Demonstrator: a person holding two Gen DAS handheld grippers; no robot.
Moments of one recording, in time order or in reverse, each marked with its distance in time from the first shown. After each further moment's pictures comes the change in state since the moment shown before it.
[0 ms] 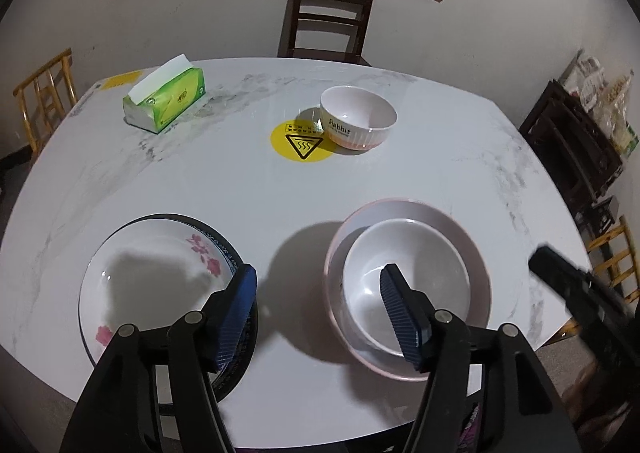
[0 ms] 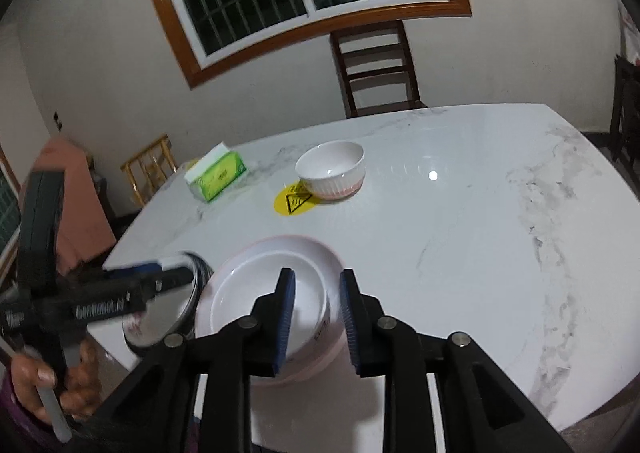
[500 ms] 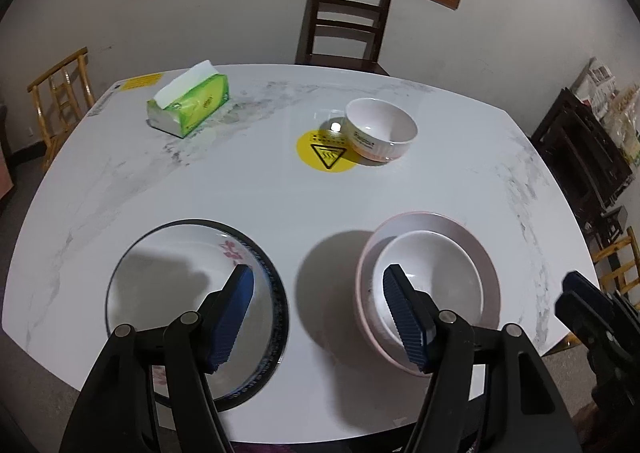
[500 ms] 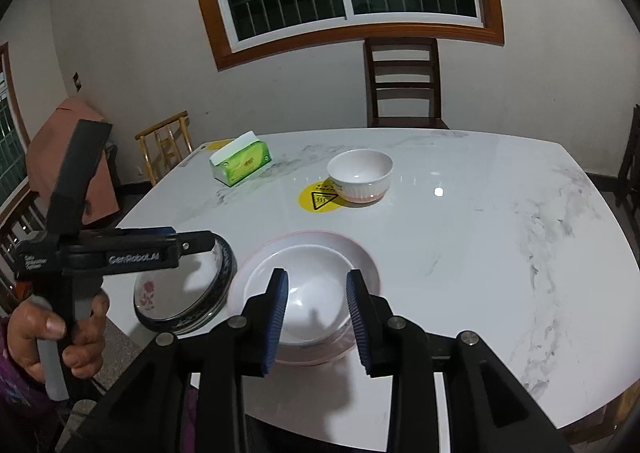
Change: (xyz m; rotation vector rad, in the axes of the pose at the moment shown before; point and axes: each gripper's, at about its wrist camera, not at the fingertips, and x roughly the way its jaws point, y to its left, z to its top) left arm -0.015 0.016 0.006 -0.018 -0.017 0.065; right arm -0.025 0.038 -0.001 -0.125 0.000 -0.004
